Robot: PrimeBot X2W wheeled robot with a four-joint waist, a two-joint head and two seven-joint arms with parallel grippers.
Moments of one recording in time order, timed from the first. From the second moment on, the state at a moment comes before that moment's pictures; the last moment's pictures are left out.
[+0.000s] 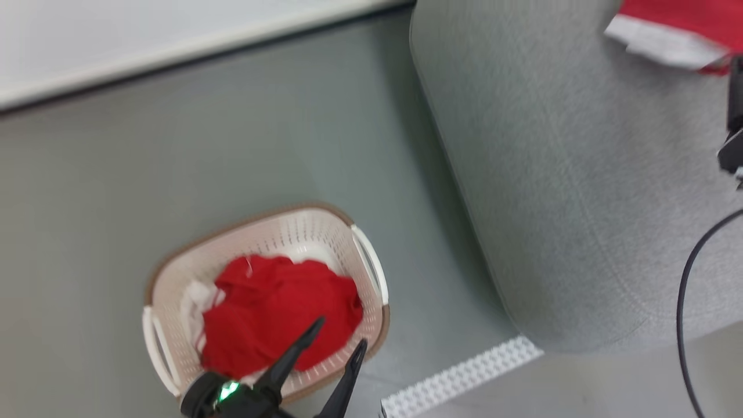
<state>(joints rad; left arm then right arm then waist) -0.20 0.25 -0.57 -0.09 -0.26 0.01 -0.23 -1.02 -0.56 0.35 0.93 0.60 0.13 -0.11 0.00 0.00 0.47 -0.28</state>
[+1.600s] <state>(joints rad) -0.05 0.10 -0.16 0.15 -0.21 0.09 -0.26 -0.02 -0.05 0.06 0.16 0.11 0.13 -0.17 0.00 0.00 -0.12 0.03</state>
